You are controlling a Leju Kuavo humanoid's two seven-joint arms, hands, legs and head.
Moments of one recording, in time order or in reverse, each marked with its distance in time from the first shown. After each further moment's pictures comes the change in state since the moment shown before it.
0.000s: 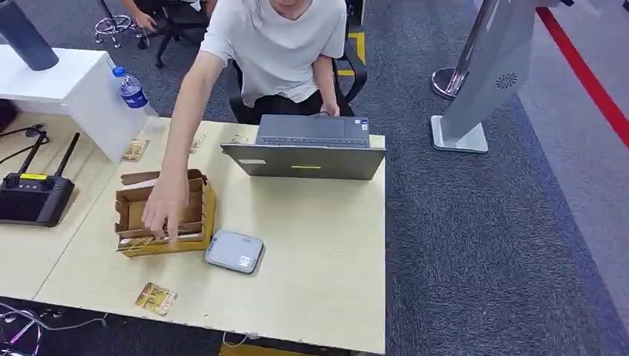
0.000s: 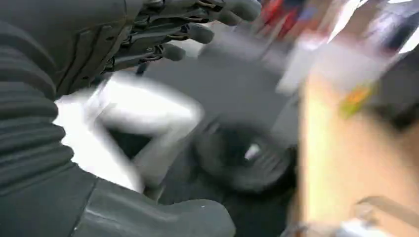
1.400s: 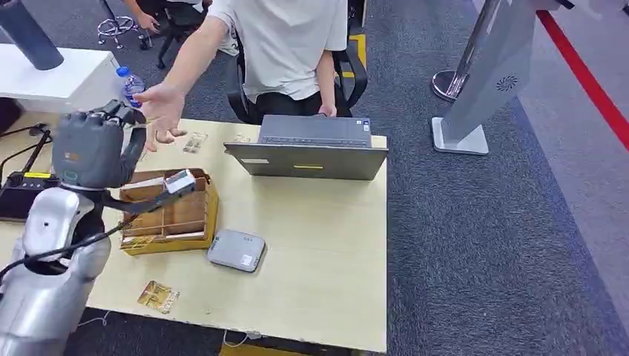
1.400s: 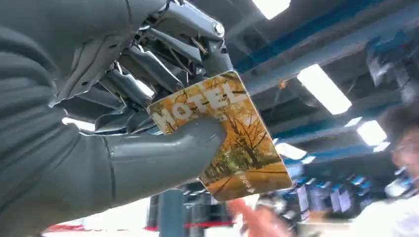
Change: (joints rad) left arm -0.489 -0.166 -1.136 -0.121 -0.697 0.171 0.401; right arm -0.005 -0.017 0.010 -0.005 0.133 0.060 0.088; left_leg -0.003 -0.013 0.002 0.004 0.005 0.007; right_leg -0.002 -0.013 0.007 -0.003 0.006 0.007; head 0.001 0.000
